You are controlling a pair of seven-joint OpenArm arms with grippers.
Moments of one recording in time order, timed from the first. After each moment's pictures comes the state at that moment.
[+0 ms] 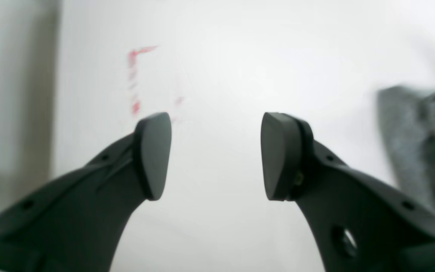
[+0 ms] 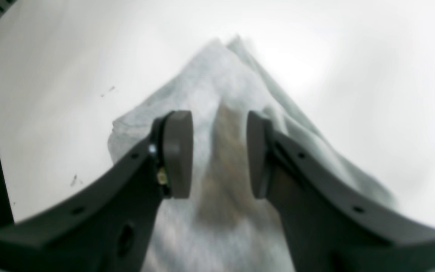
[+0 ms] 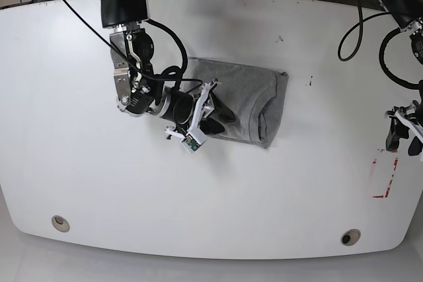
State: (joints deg) left arm -5.8 -28.7 -34.2 98.6 -36.0 -37.4 64.3; right arm 8.7 4.0 -7.5 84.0 28.4 40.0 -45.8
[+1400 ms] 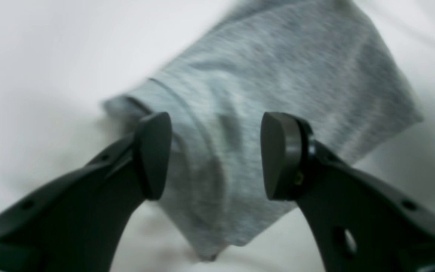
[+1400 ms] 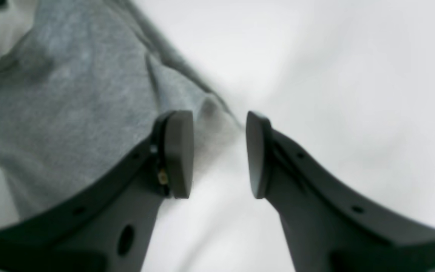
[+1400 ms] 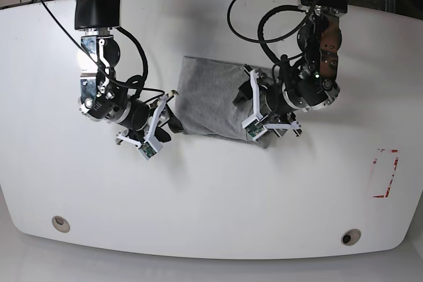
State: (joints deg) left arm -3.5 -2.5 6.0 101.7 -10.6 -42.1 63.5; right arm 8.8 11.4 0.0 86.3 23.0 39.7 -49.0
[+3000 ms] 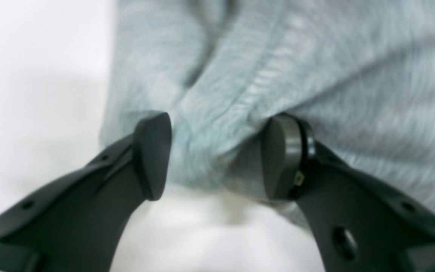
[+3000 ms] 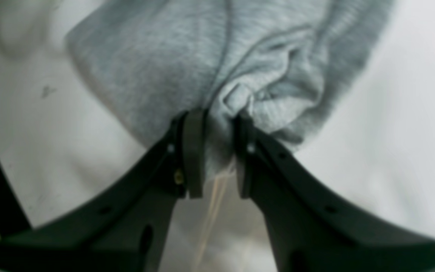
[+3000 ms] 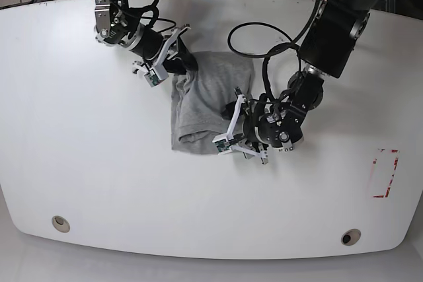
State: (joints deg) left arm -26.1 -8.2 29.8 69.7 -8.5 -42.4 49.9; right arm -16.2 10.4 0.0 92.1 23.9 39.5 -31.7
